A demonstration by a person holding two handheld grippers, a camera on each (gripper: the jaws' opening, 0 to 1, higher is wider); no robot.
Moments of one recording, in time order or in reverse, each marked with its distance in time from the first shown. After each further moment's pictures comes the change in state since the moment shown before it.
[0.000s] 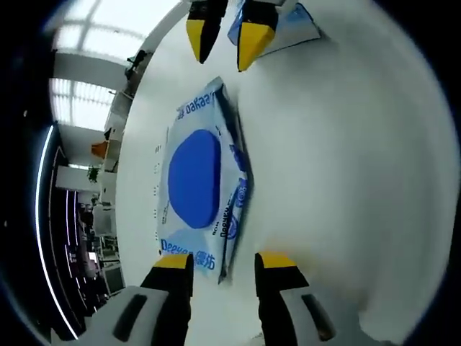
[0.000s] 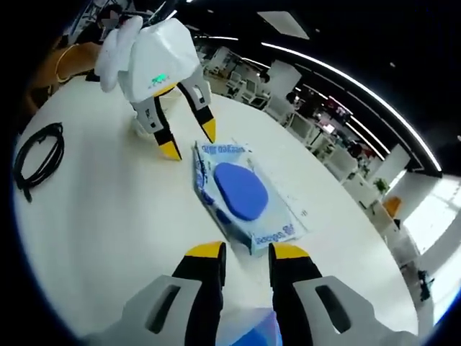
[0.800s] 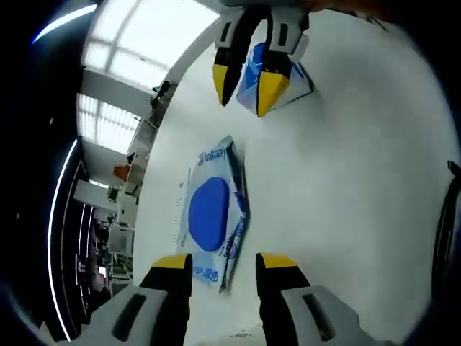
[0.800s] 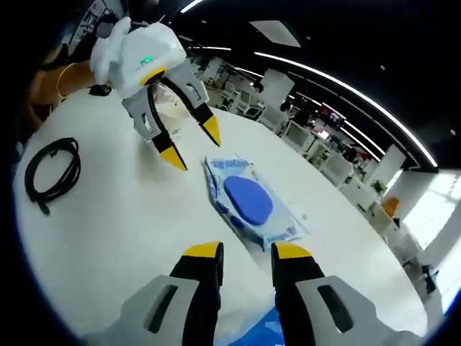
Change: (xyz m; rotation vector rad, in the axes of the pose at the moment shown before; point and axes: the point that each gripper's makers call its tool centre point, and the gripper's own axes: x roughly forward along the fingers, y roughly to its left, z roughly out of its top) left arm -0.044 0.000 0.029 -0.041 -0.210 0.118; right arm -0.035 0.016 0.012 0.065 -0.080 -0.021
